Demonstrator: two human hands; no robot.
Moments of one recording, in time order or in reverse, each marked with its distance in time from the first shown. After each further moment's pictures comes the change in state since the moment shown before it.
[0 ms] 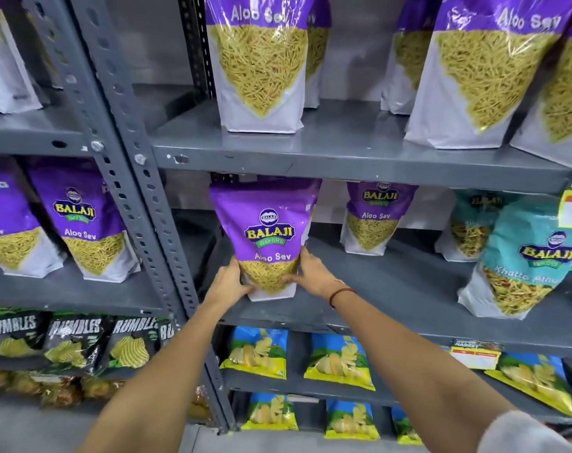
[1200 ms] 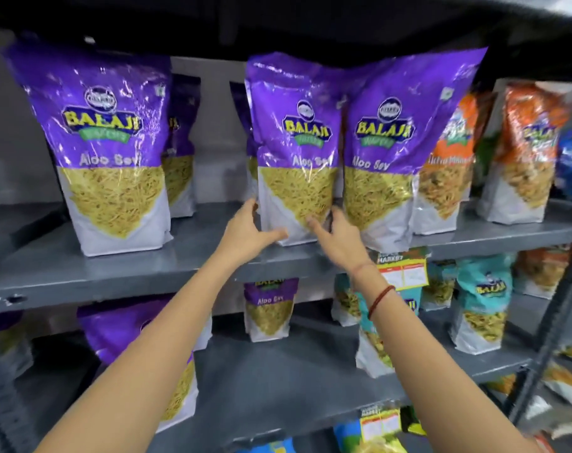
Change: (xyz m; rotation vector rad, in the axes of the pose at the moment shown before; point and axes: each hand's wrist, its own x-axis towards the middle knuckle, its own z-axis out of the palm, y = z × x) left_hand 0.004 0.350 -0.063 -0.374 -0.016 0.598; right_hand -0.112 -0.051 -0.293 0.000 0.836 -0.016
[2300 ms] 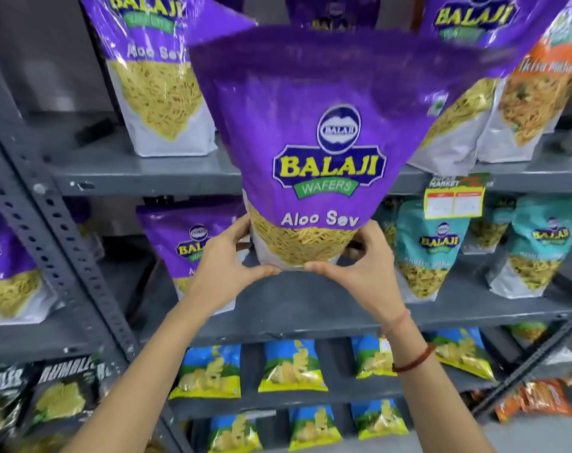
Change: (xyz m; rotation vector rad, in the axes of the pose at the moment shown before) left_hand -0.172 -0.070 -0.015 0.032 0.086 0.013; right_hand -0.158 0.030 0.037 0.425 -0.054 -0.168
